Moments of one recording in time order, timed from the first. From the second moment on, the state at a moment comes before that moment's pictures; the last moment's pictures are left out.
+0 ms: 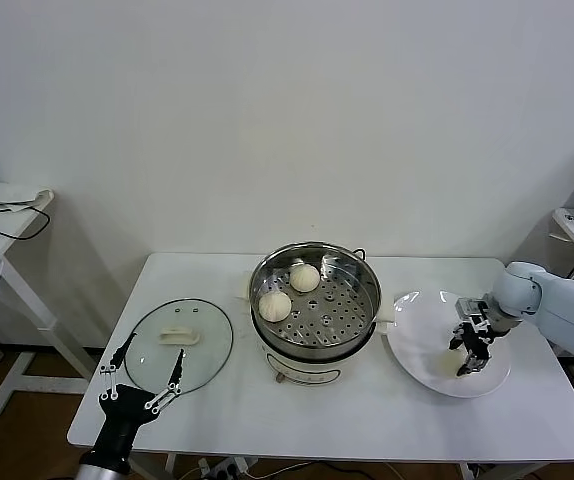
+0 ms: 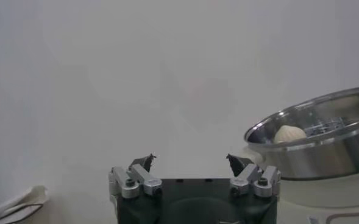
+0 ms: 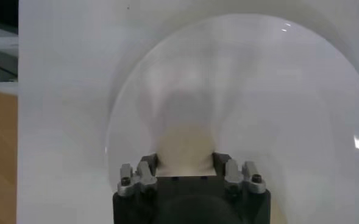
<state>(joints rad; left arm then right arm) 1.81 -1.33 -0.64 -2.21 0.16 -0.20 0.02 0.21 0.60 -1.22 1.14 0.19 -0.12 -1.05</state>
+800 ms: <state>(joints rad) 1.80 -1.31 -0.62 -2.23 0.15 -0.20 0.02 0.76 0.80 -1.39 1.37 0.17 0.25 -1.19</state>
